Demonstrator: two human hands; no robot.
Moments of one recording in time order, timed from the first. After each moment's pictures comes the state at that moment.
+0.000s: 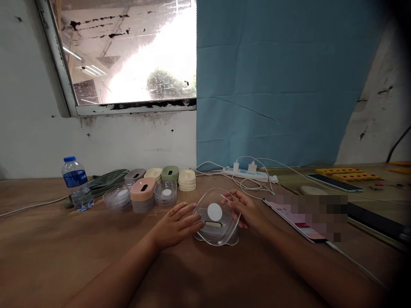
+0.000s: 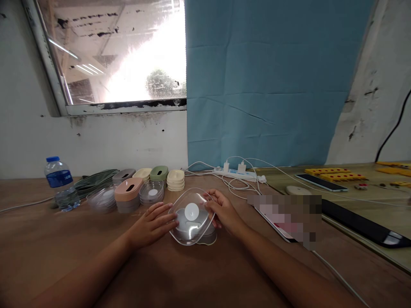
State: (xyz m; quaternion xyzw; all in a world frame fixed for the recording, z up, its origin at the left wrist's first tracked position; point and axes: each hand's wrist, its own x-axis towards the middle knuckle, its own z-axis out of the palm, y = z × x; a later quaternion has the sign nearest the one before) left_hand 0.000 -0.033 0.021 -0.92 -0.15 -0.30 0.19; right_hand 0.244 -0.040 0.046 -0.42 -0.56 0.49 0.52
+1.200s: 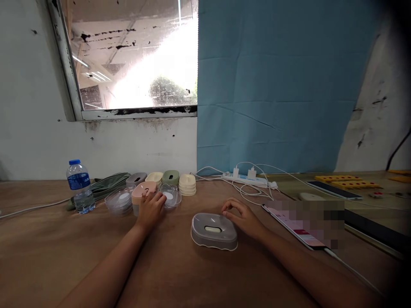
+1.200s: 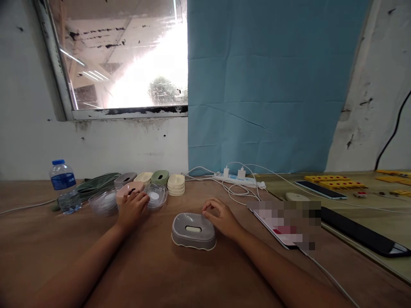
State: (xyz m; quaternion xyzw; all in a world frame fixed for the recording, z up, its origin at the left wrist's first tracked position) left_hand -0.043 0.007 0.023 -0.76 -0.49 -0.29 0.31; right_hand 0.266 -0.015 0.025 -0.39 -0.80 0.13 0.44
